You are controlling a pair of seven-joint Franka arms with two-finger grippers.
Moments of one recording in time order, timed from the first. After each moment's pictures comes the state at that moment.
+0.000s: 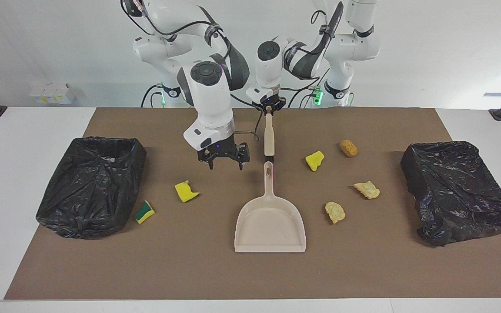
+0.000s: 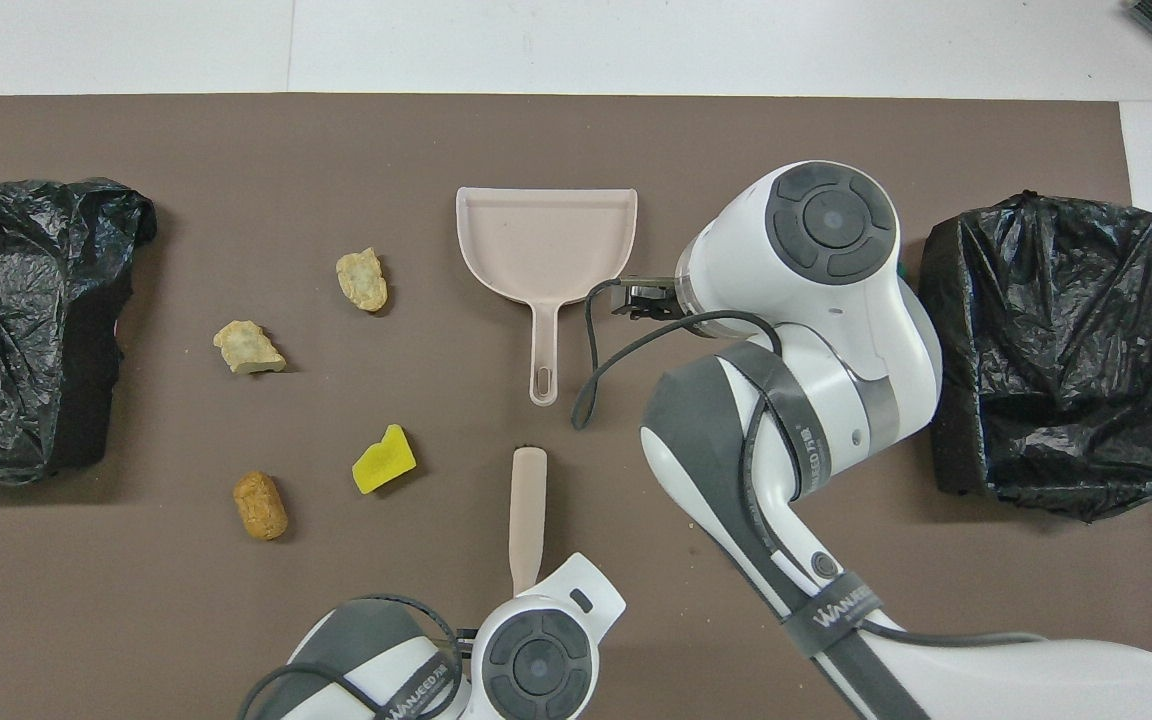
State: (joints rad) left arm -0.07 -0.15 -0.85 -2.32 -0.20 2.02 -0.68; right arm 0.39 0.29 0.04 -1.63 0.01 2.03 0.52
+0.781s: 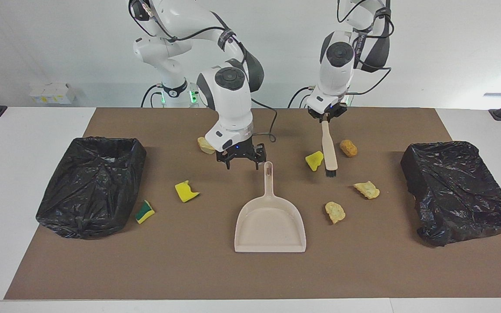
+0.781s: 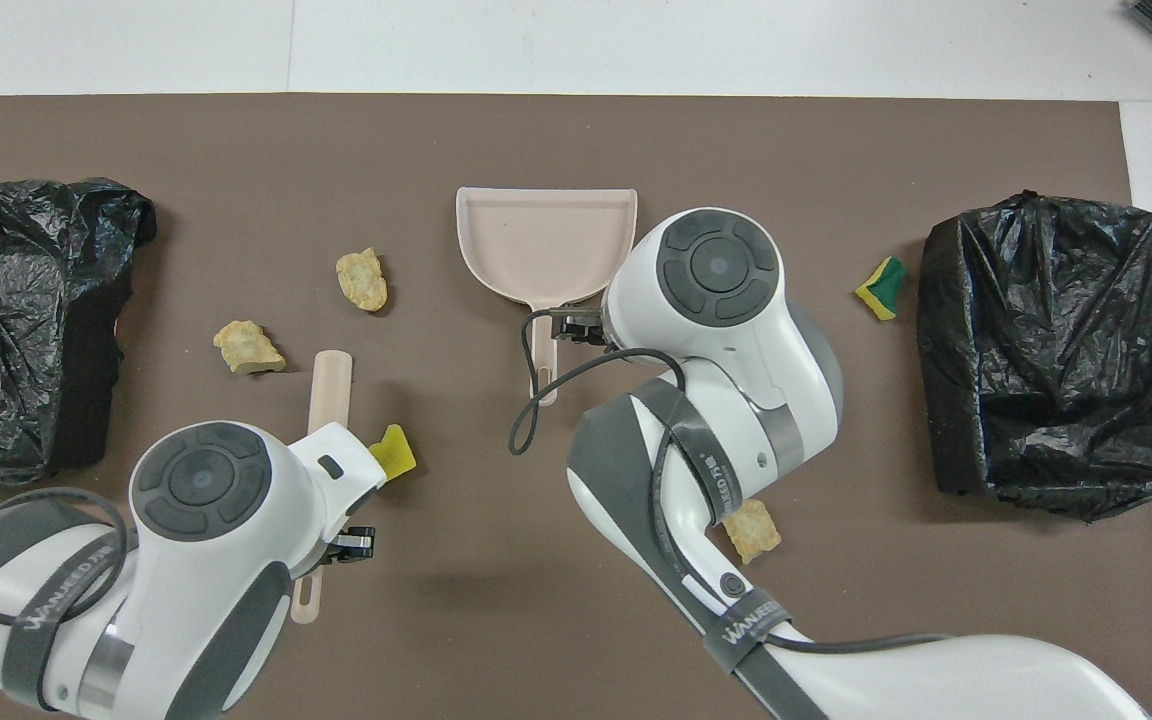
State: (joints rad) left arm -0.06 -0.27 -0.39 -2.30 -0.01 1.78 -0.34; right arm 0.49 0.35 0.04 -1.63 0.01 2.09 0.62
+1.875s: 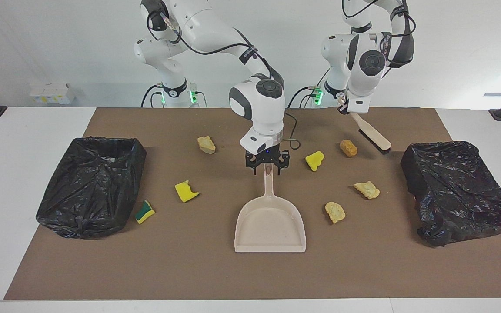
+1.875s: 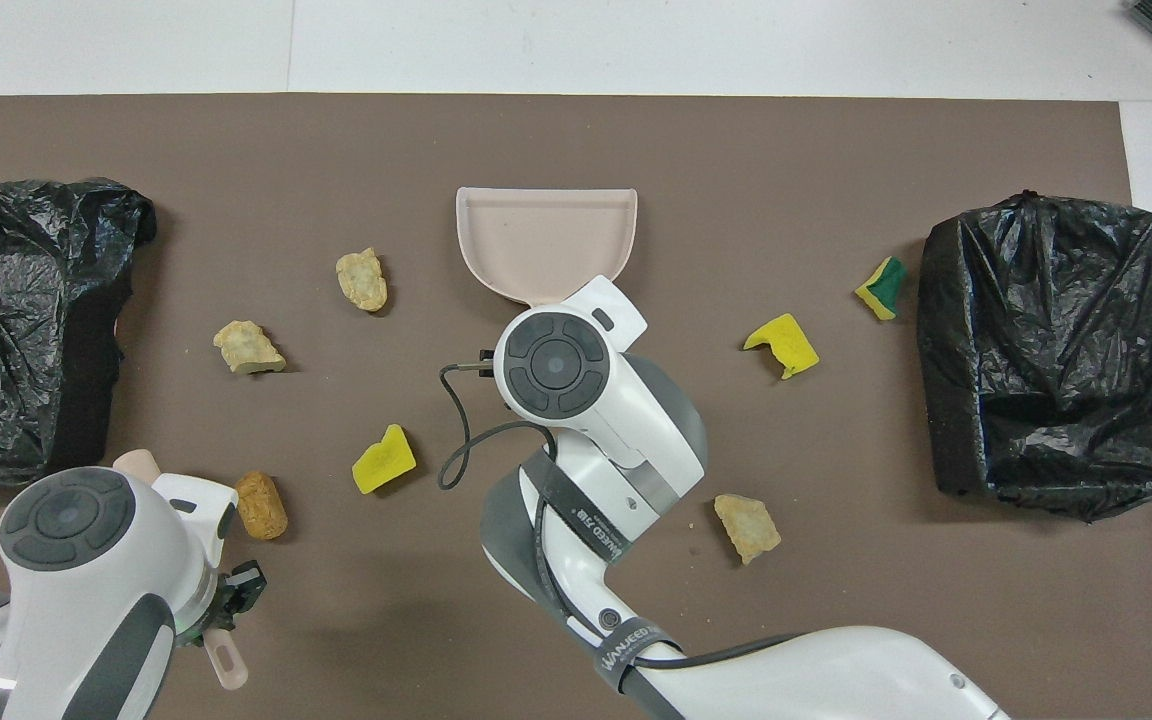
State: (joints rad) left arm -0.03 -0.42 -0.26 -2.53 -0.02 1.72 -0.78; right arm 0.61 0.46 0.04 -1.65 -0.11 2.25 0.77
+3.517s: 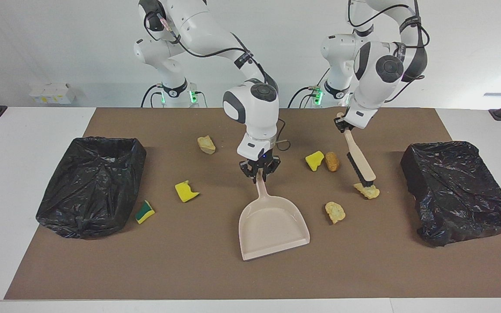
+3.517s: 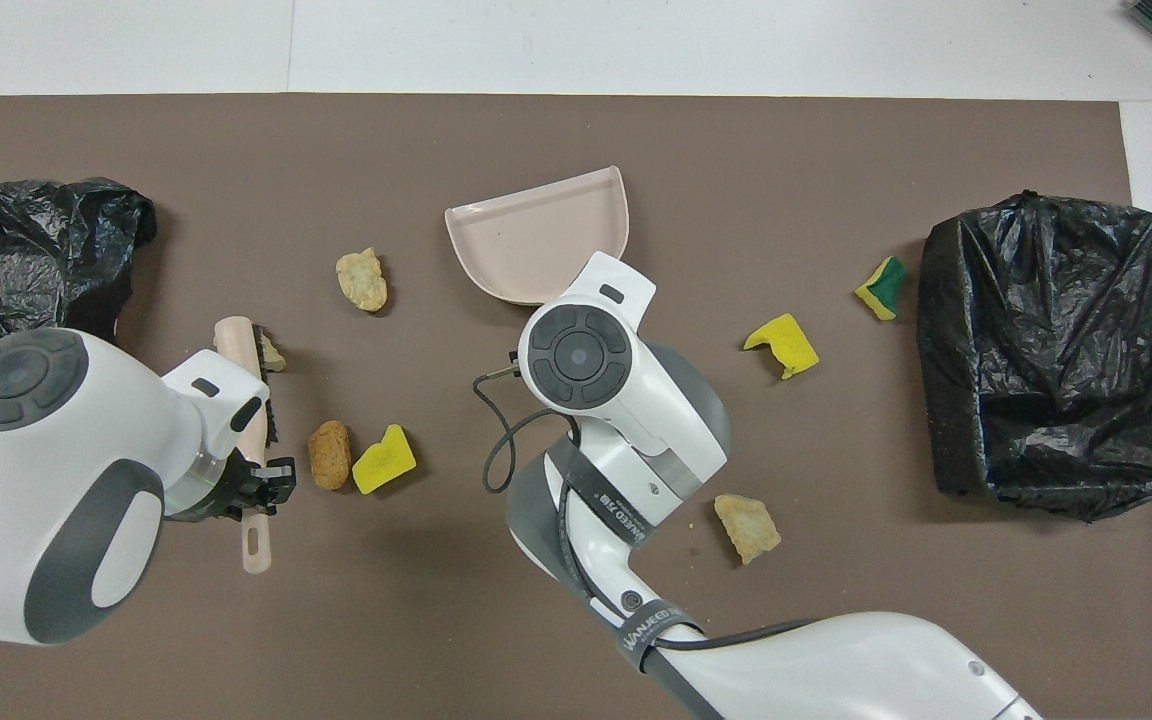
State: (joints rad) left arm -0.05 -0.17 -0.17 -2.21 -0.02 1.80 -0.33; right arm 0.56 0.43 0.03 -1.66 -0.17 2.20 0.35
